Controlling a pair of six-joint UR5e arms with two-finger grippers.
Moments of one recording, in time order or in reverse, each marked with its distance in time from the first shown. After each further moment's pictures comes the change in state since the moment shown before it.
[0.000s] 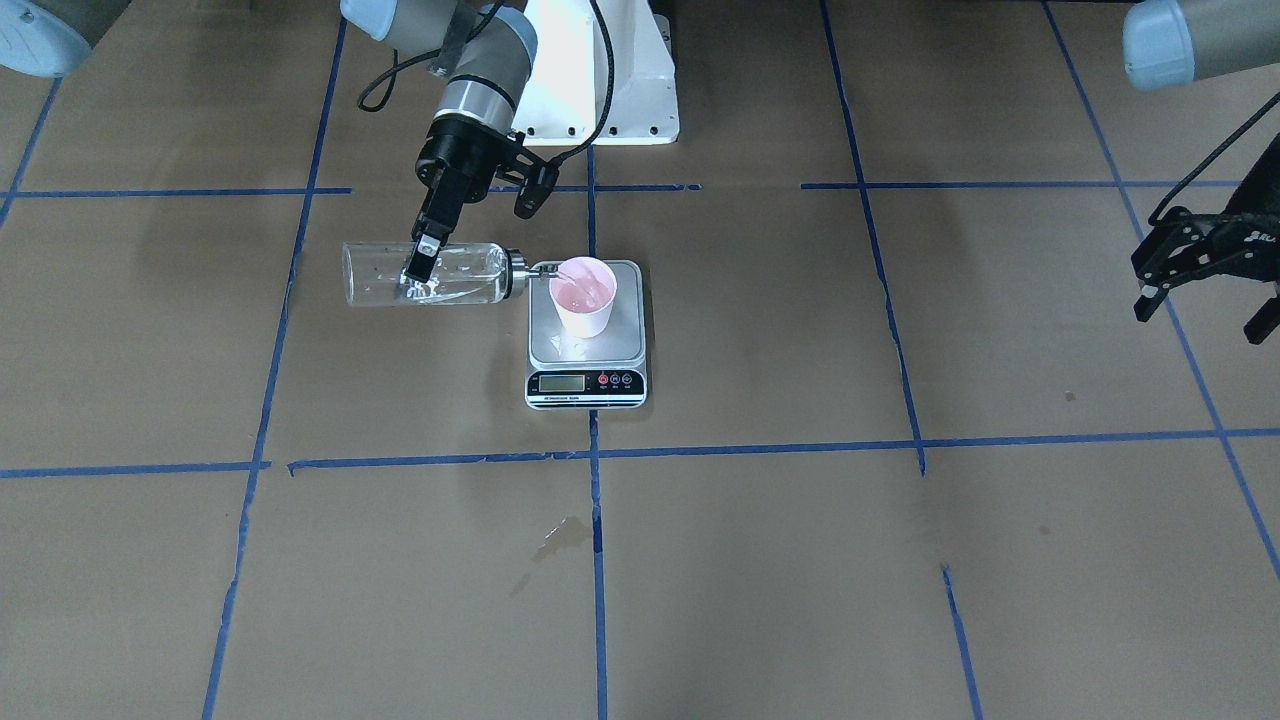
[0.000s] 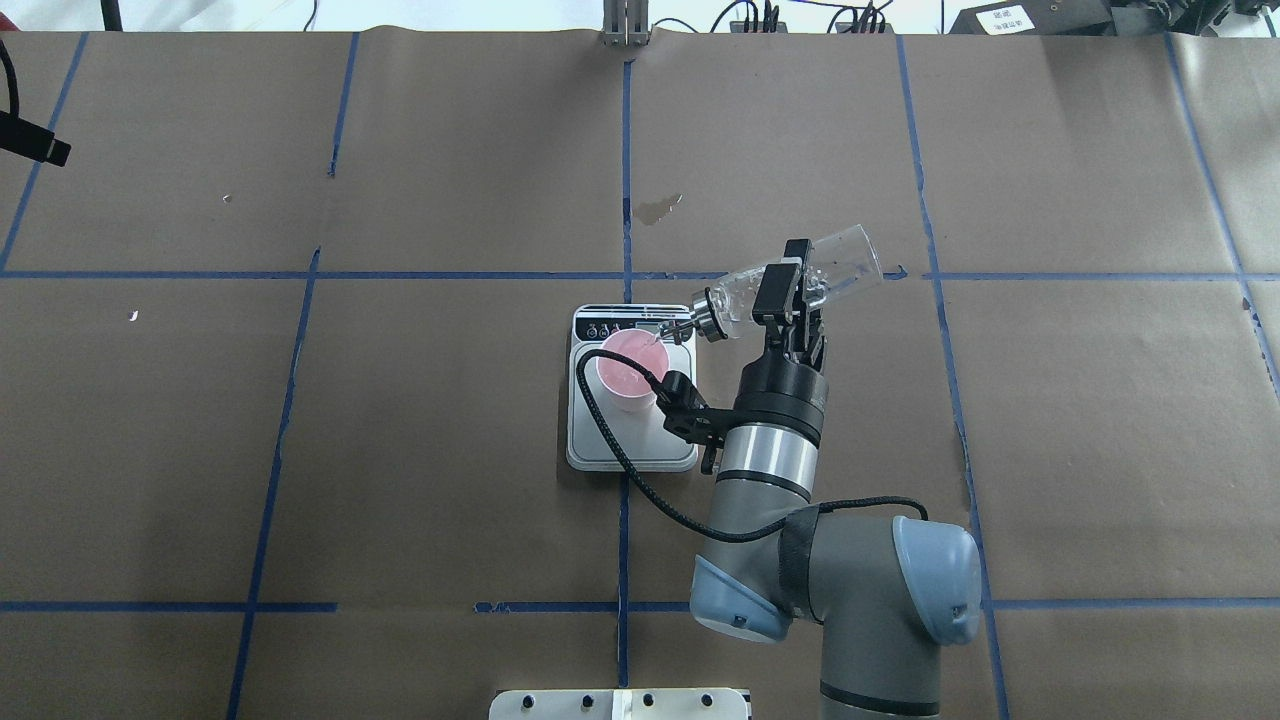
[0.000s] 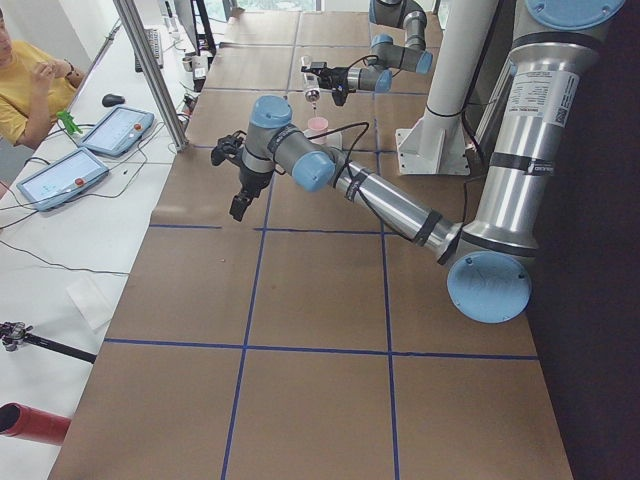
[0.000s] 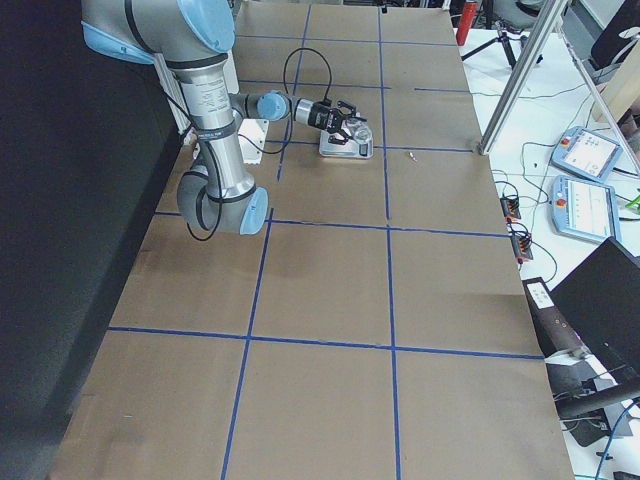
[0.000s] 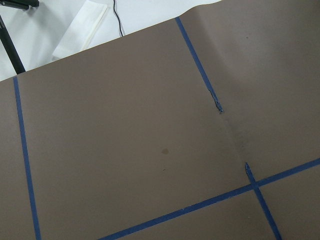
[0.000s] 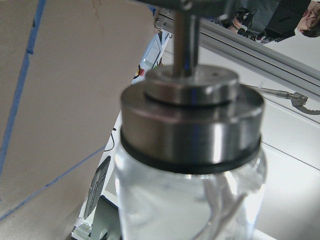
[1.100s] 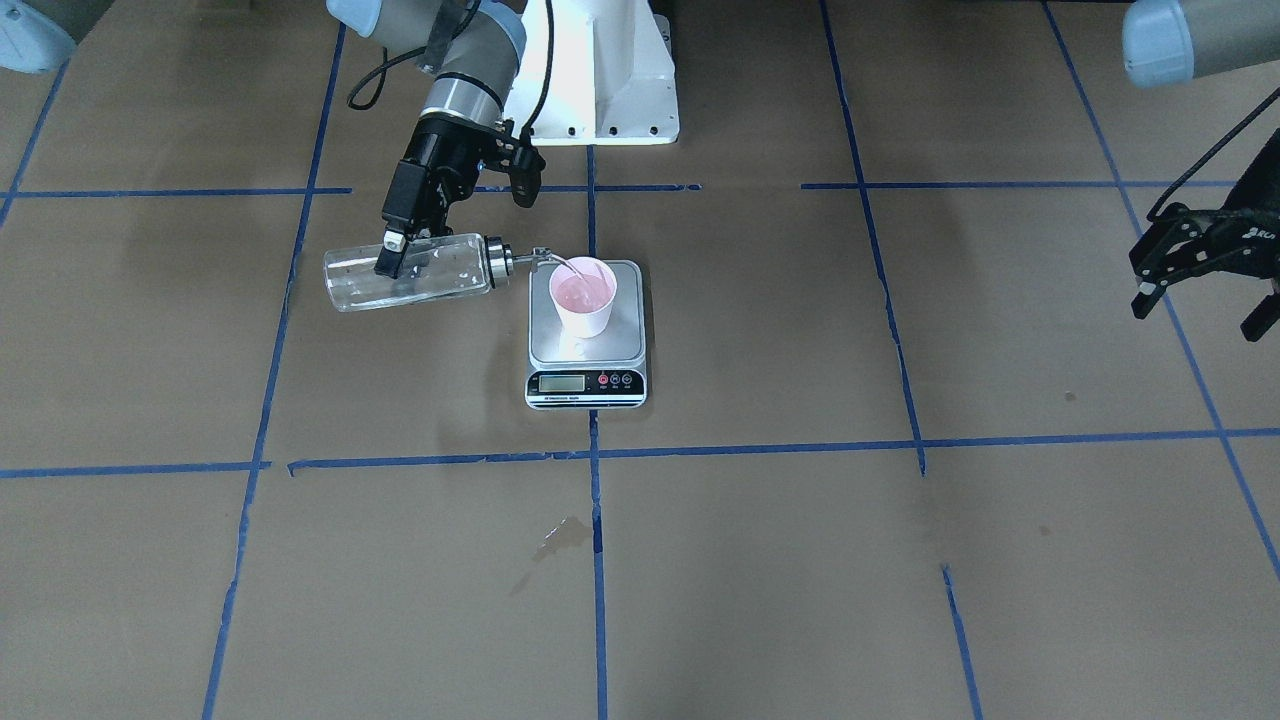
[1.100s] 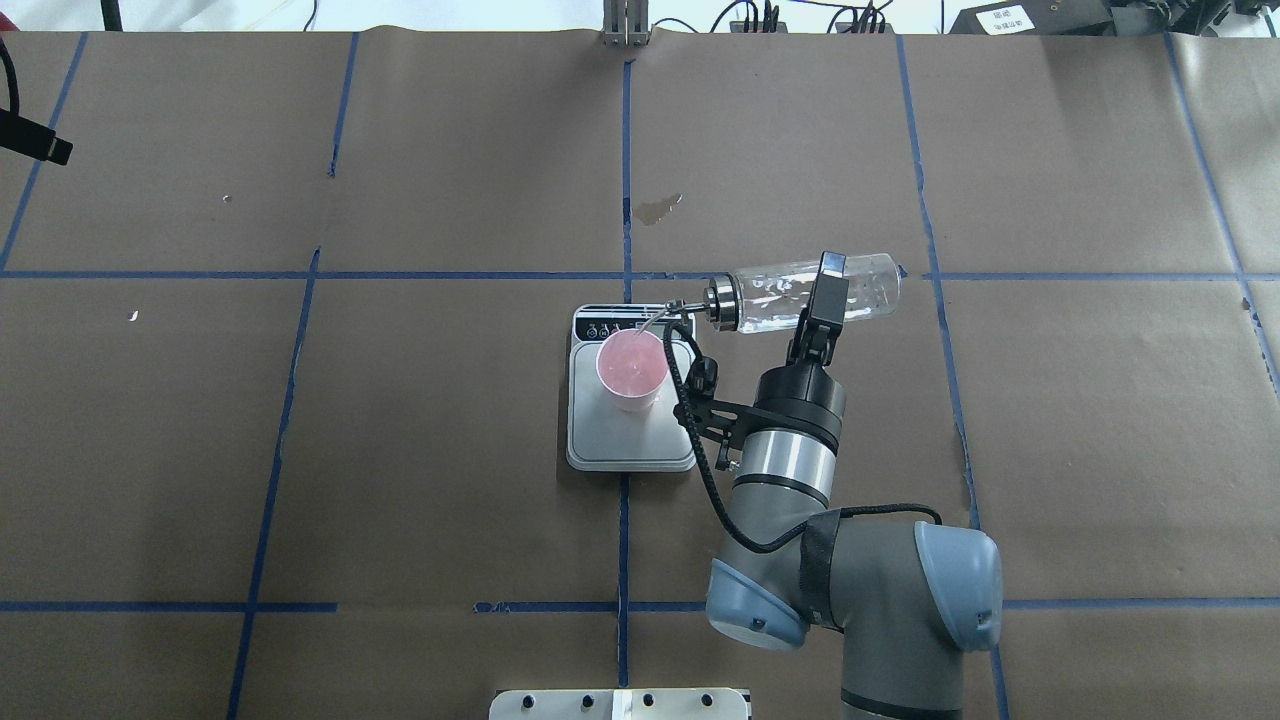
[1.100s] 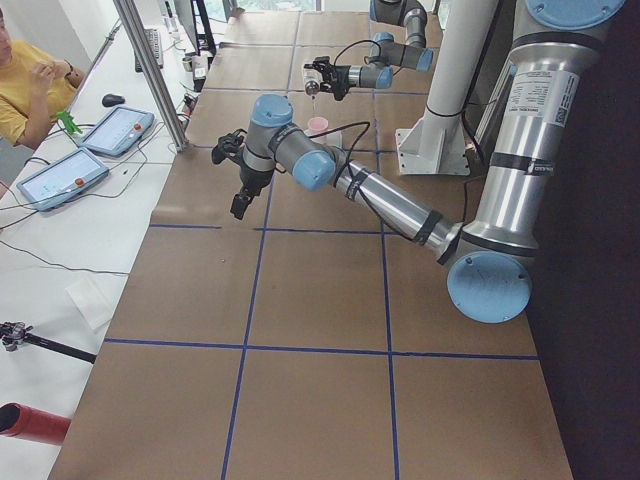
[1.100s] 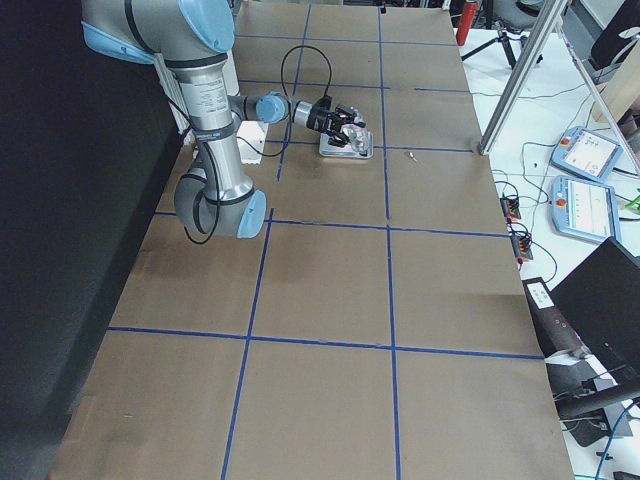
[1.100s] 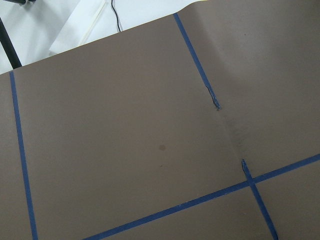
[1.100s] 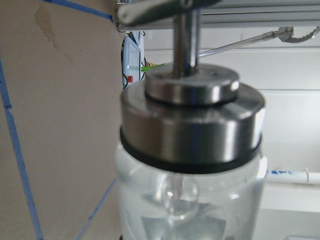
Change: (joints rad) left arm 0.000 -0.005 -0.007 0.000 -0.003 -0.007; right arm -0.008 -0.033 0.032 0.024 0.078 0.506
